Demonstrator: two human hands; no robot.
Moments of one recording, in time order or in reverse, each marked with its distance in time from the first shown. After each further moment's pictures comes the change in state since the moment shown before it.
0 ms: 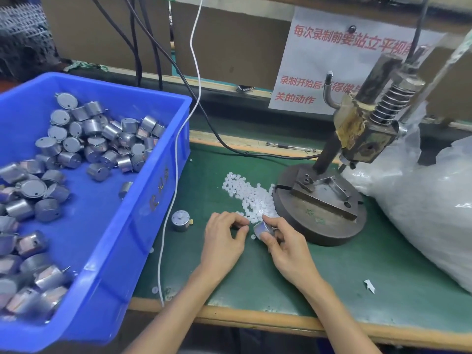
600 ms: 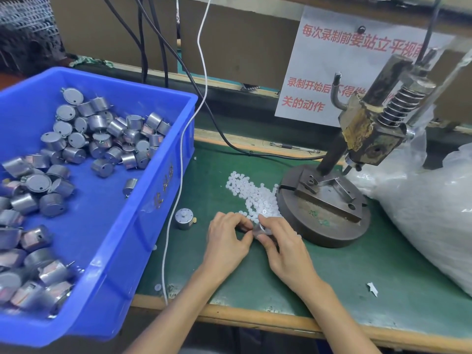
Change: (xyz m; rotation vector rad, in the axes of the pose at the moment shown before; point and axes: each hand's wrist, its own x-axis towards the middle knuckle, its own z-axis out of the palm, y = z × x) left_hand -0.001 -0.001 -0.002 0.015 -0.054 0.013; right_hand -0.002 -0.012 0.003 -0.301 -0.018 -0.231
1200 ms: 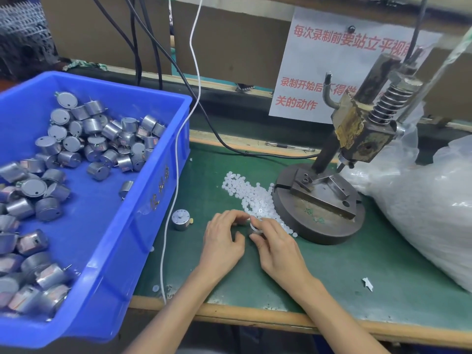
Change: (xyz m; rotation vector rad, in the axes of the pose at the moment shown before) left_hand -0.003 0.000 -0.003 -0.050 -0.022 0.022; right_hand -0.002 0.000 0.009 -0.077 0.024 -0.037
